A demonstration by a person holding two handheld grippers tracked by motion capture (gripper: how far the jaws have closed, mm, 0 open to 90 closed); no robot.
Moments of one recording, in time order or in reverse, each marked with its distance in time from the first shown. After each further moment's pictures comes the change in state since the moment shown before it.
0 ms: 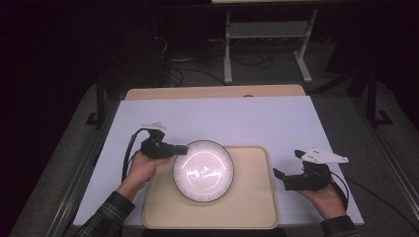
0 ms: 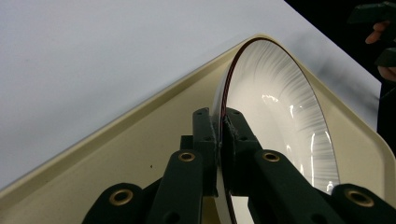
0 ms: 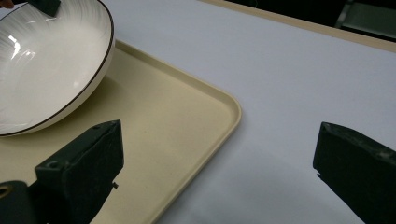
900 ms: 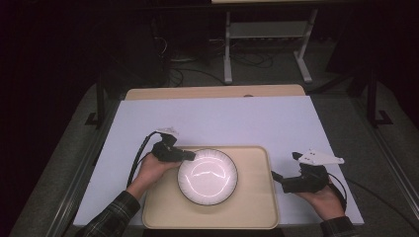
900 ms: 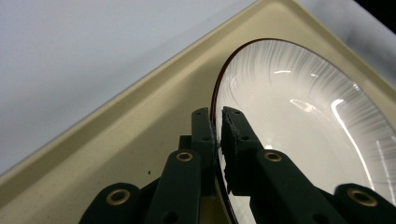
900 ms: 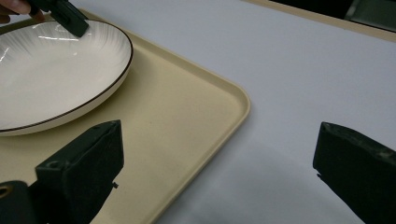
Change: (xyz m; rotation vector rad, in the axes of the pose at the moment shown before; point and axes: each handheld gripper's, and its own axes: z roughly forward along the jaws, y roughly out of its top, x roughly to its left) left arm 0.007 -0.008 0.040 0.104 -0.003 0.047; right arm 0.004 -0.003 0.004 0.027 0.016 -0.021
